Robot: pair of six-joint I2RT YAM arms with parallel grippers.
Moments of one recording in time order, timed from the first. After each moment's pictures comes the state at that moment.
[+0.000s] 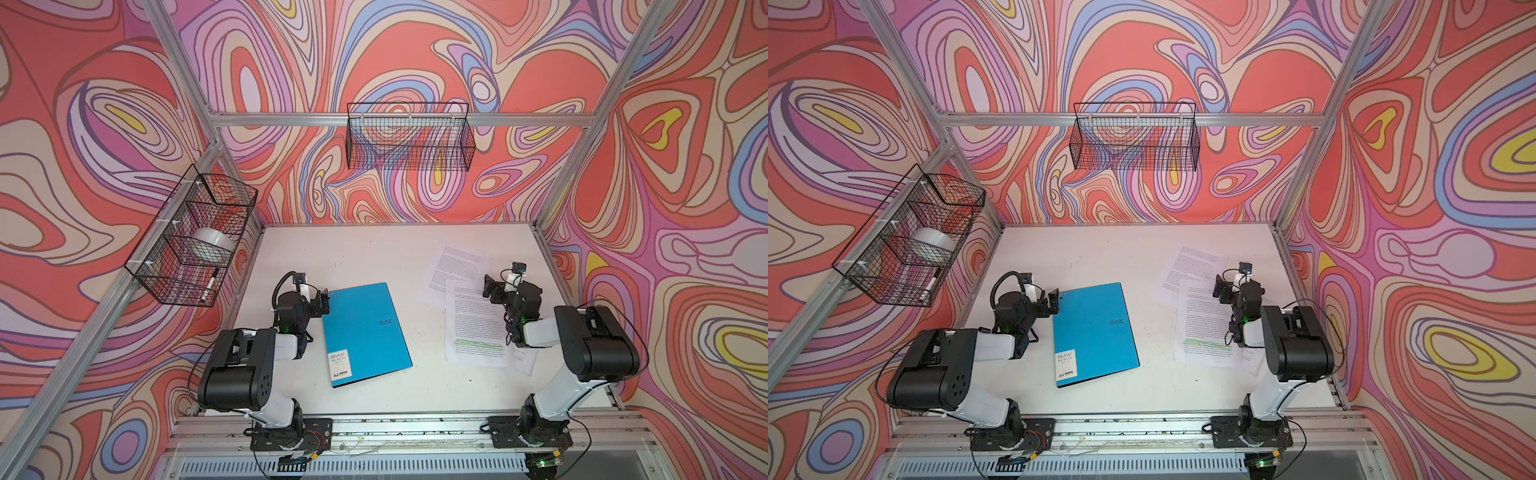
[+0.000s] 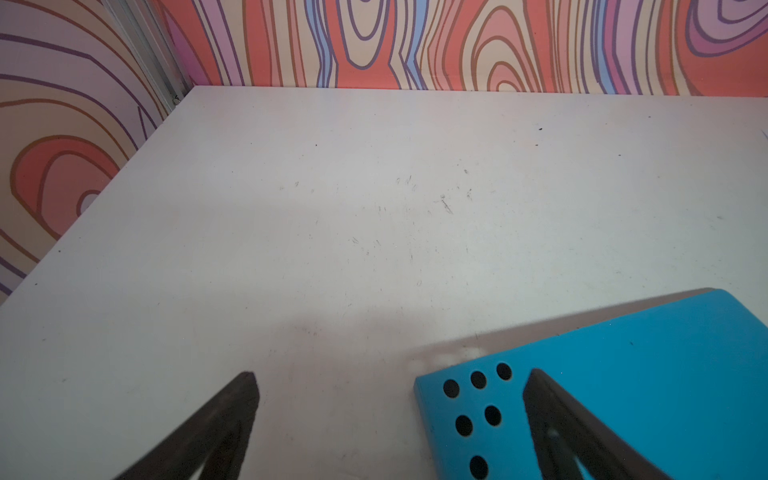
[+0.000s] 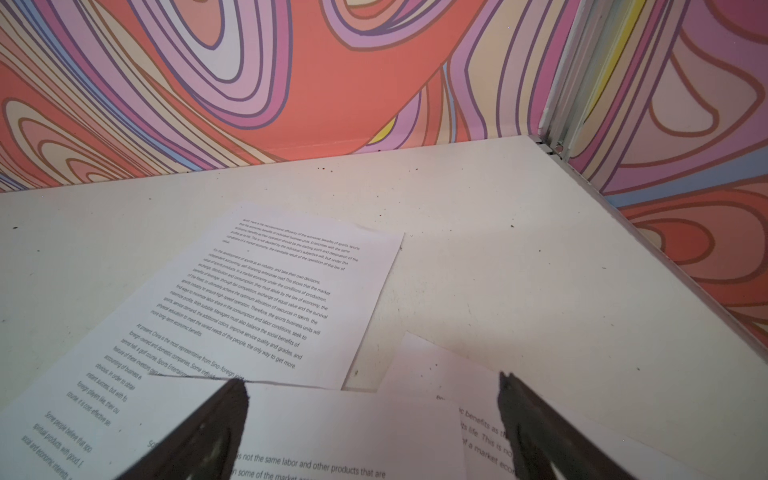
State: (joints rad) left arm 0.02 1.54 0.37 0.78 0.04 -0.03; right arm -0.04 1.71 0.46 0.97 -0.02 0.08
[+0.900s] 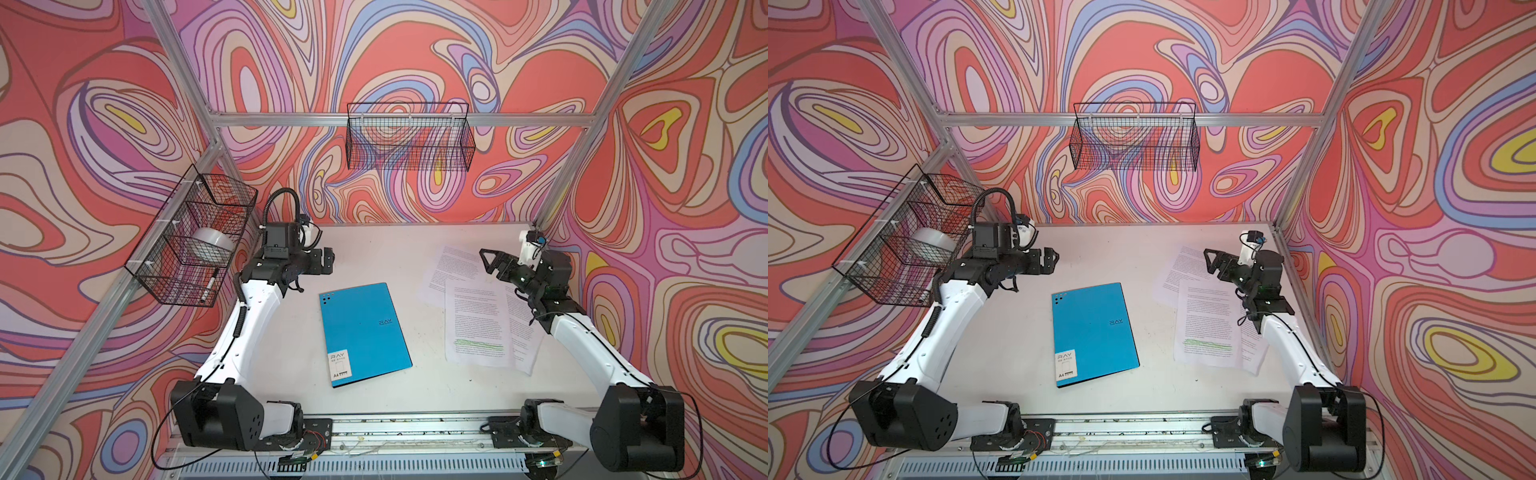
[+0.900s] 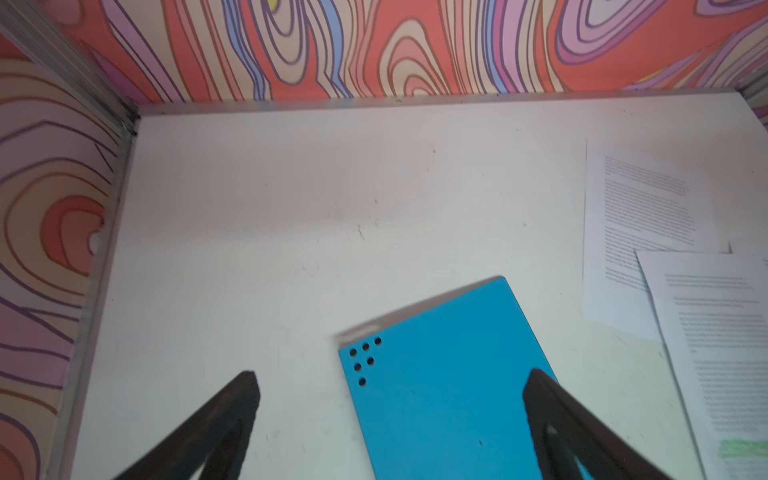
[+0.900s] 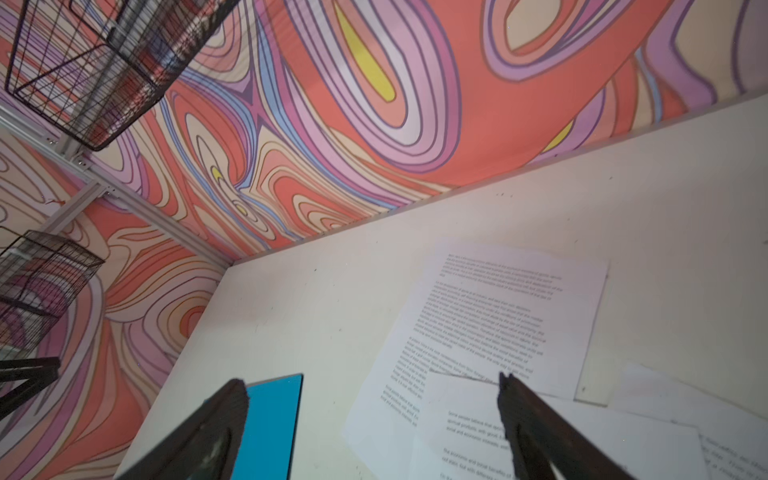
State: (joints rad) left arm -0.09 1.34 1.33 -0.75 0.10 -0.08; right arm -0.03 1.22 0.80 0.10 -0.46 0.47
